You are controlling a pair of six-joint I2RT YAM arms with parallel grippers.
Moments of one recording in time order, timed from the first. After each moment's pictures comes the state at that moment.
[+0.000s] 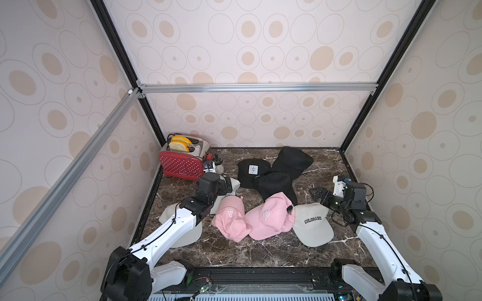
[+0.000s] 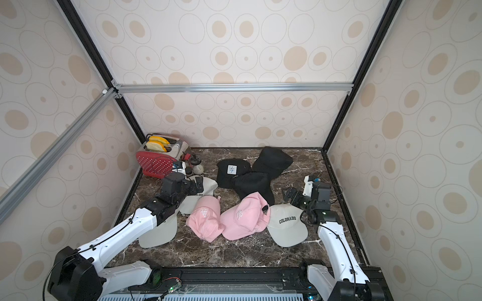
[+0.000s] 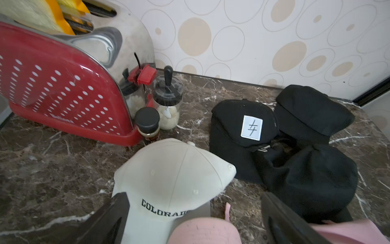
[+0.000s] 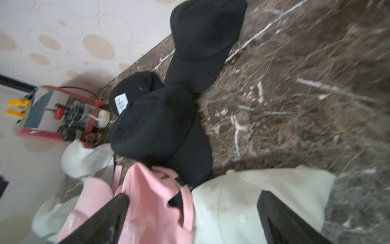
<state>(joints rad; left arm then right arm) -0.49 1.17 0.80 -0.16 -0.33 -0.43 0.02 0.95 0.63 -0.37 -0.43 0.43</state>
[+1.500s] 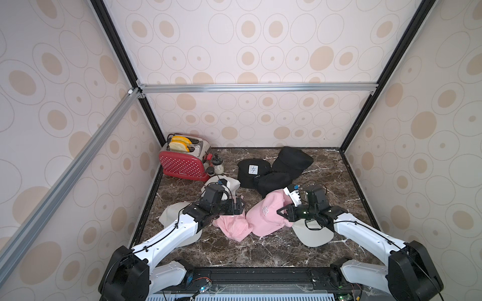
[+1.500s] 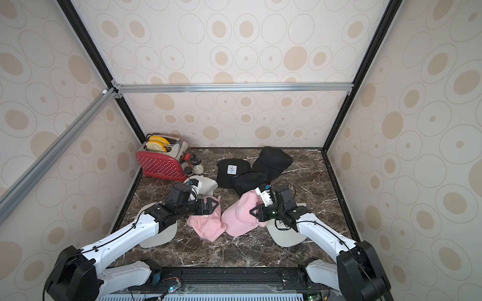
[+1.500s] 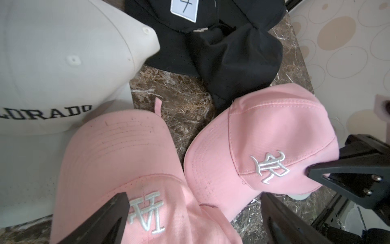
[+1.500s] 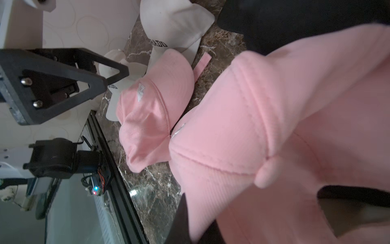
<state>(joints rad) -0.54 1.17 0.69 -0.27 0.20 -0.53 0.52 1.20 0.65 -0.26 -0.62 0.22</state>
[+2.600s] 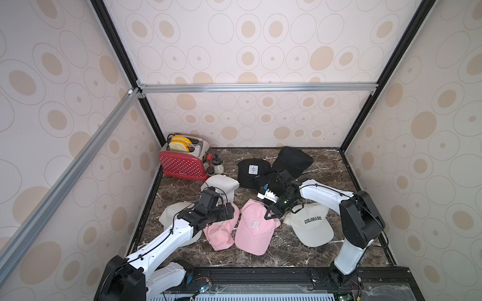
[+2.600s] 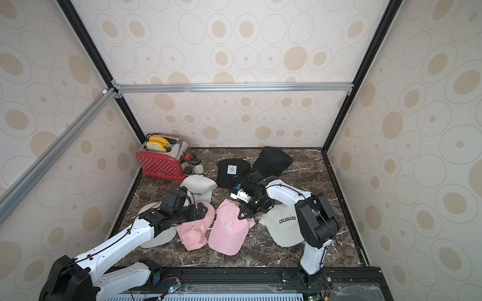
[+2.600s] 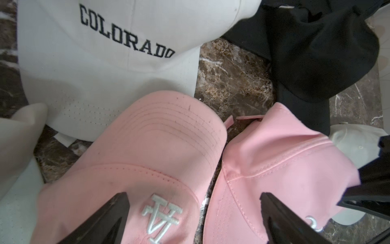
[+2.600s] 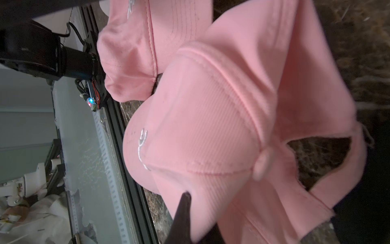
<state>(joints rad) -0.49 1.06 0.63 -0.46 0.05 -0.63 0.63 1.79 1.21 -0.86 -0.71 -0.38</state>
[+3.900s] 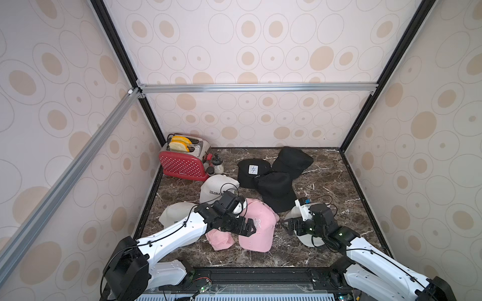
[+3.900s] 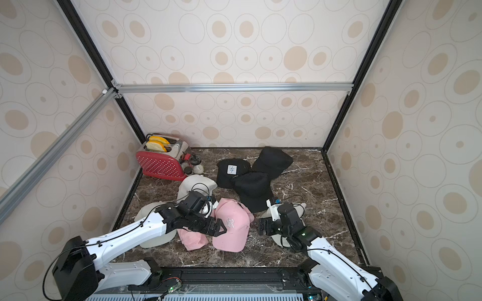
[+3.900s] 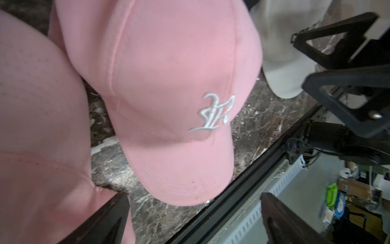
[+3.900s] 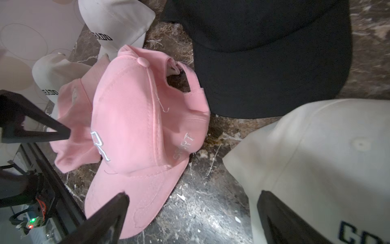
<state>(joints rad) -0.75 1.25 0.79 -0.63 0.31 -0.52 0.62 0.85 0.37 -0.24 -0.26 0.41</state>
